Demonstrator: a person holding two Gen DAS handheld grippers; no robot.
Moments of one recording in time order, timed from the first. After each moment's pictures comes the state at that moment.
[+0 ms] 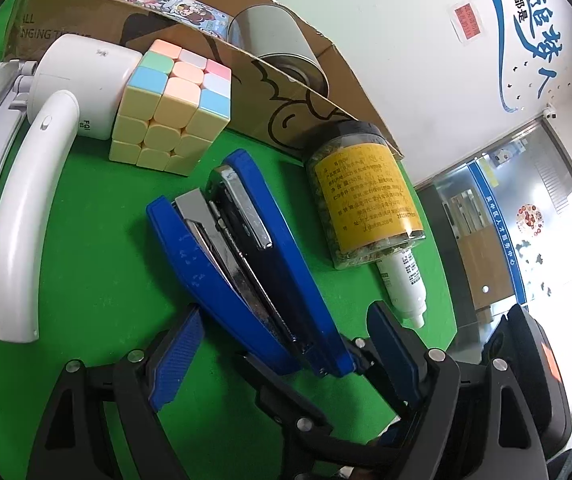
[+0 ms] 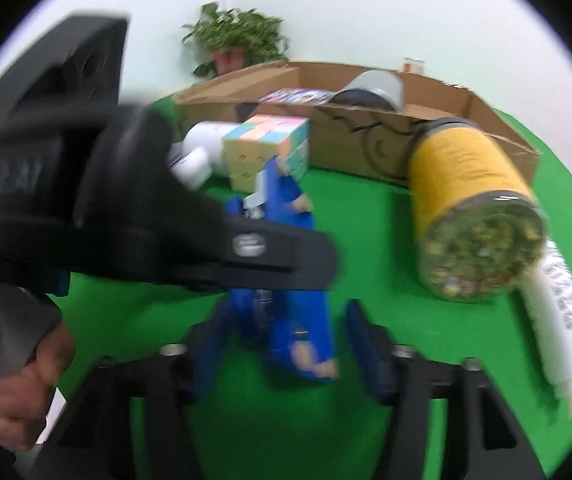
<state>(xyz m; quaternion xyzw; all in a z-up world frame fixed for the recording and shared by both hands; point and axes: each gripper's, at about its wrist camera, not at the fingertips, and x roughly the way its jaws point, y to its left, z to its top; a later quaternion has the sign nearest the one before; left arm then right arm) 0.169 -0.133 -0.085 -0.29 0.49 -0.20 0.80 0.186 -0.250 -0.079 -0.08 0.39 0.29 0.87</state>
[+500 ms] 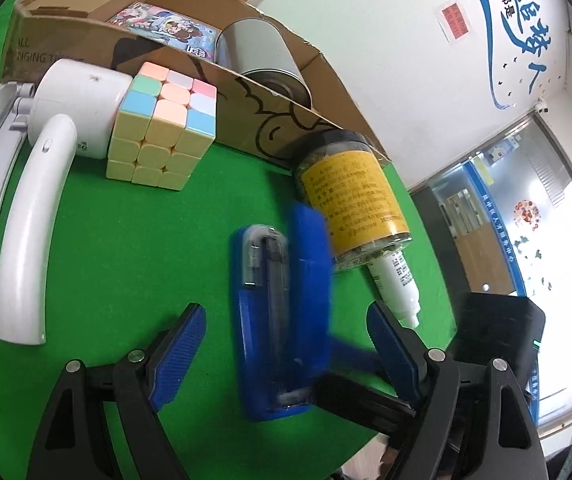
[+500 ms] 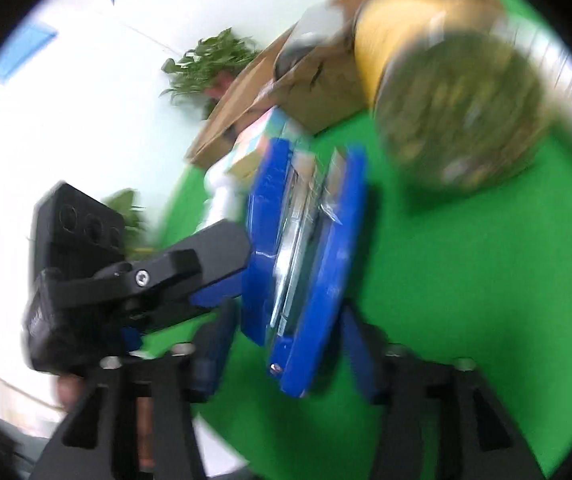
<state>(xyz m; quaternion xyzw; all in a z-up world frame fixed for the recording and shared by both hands) 0.170 -0.138 -0.076 -0.28 0.48 -0.20 0.81 0.212 -0.337 -0.086 0.19 0.46 0.33 0.80</state>
